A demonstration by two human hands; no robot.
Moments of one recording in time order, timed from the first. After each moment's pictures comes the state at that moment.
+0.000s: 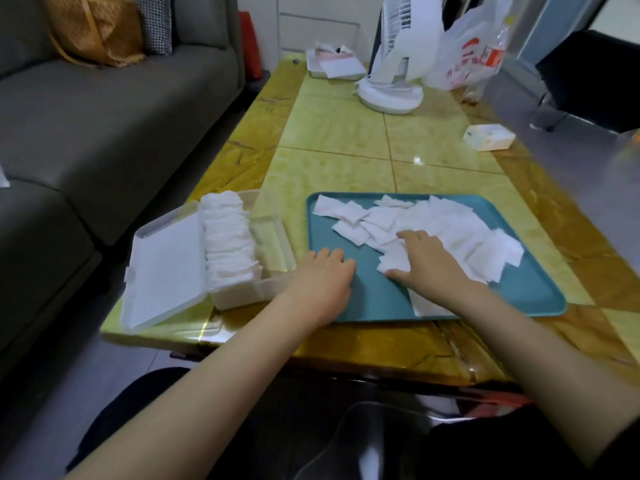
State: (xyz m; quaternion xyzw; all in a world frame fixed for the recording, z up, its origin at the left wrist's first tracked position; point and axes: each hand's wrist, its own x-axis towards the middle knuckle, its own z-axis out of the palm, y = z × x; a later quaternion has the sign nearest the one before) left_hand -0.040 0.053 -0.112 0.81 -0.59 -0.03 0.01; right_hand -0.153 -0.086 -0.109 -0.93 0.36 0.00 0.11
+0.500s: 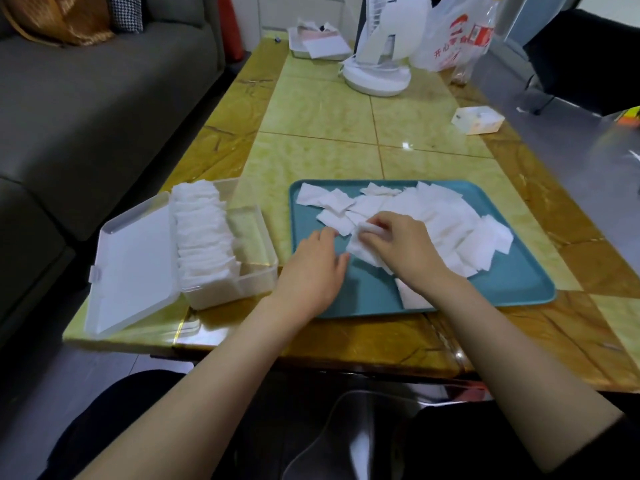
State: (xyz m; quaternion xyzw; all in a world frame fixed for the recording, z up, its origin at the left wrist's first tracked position) left_hand -0.044 0.039 -0.121 0.83 -0.47 -0.14 0.27; right_hand -0.137 -0.079 -0.106 -0.90 0.30 -0.19 0.24
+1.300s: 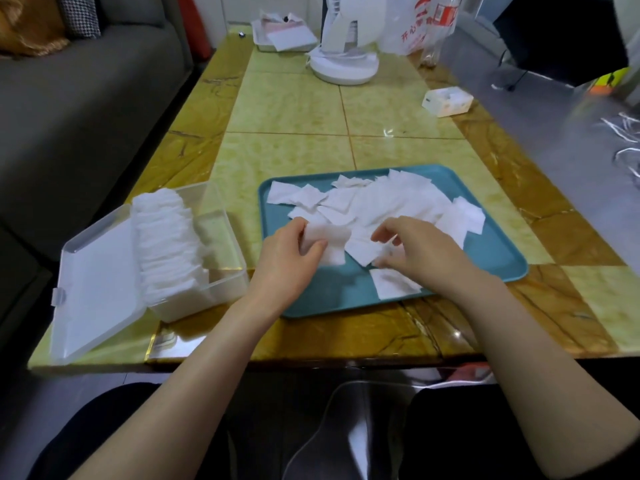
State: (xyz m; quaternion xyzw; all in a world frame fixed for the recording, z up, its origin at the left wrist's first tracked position) left_hand -0.046 0.034 -0.110 0.80 -0.43 -0.11 0.40; right_hand -0.193 -0.095 -0.094 -0.92 0.34 -0.04 0.18
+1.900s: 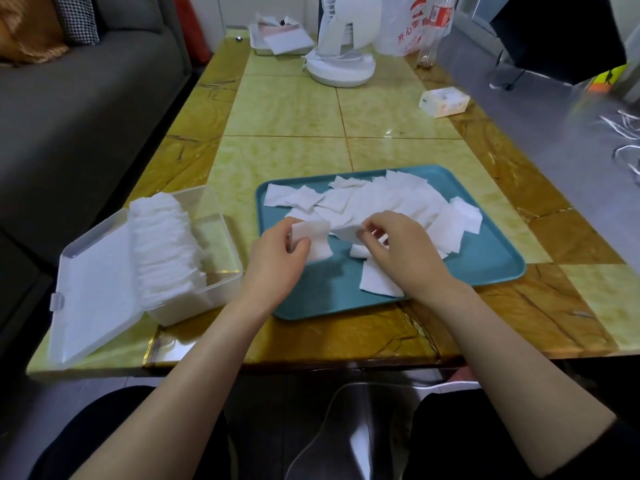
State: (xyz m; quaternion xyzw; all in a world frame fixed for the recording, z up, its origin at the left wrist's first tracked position) left_hand -0.040 0.035 -0.115 0.80 -0.40 -0.12 0.43; right_hand -0.178 -0.089 -0.114 -0.90 0.30 -0.23 0.20
